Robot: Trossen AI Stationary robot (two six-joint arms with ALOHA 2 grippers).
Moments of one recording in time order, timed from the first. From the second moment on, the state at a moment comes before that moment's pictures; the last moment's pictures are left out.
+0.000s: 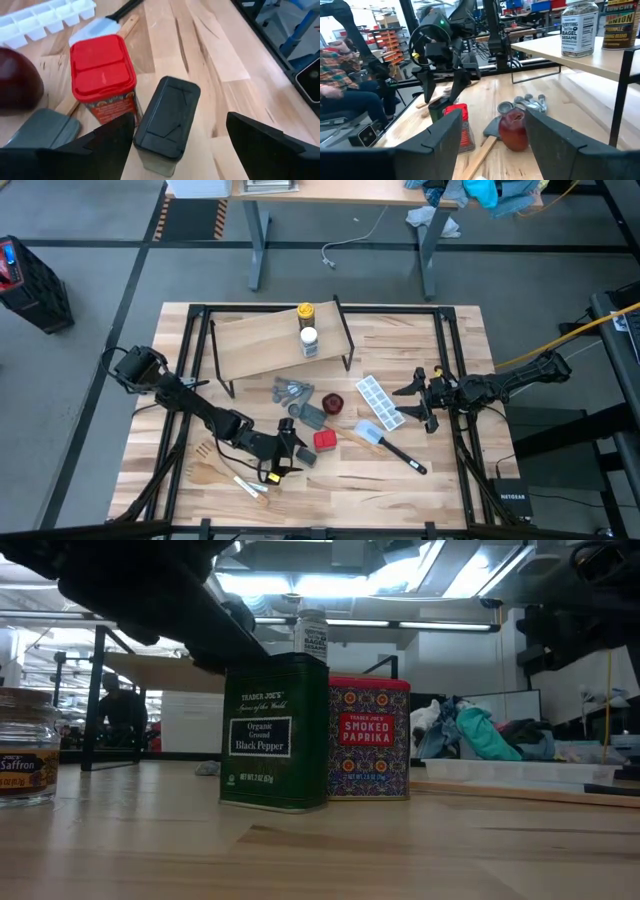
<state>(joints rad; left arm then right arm) -0.50 1.67 0.79 0.29 -0.27 -0.20 0.33 0.18 0.01 0.16 0.23 0.17</state>
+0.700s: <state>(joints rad) -0.45 1.79 0.79 0.42 -0.22 -0.22 0.33 0.18 0.01 0.15 0.23 0.17</state>
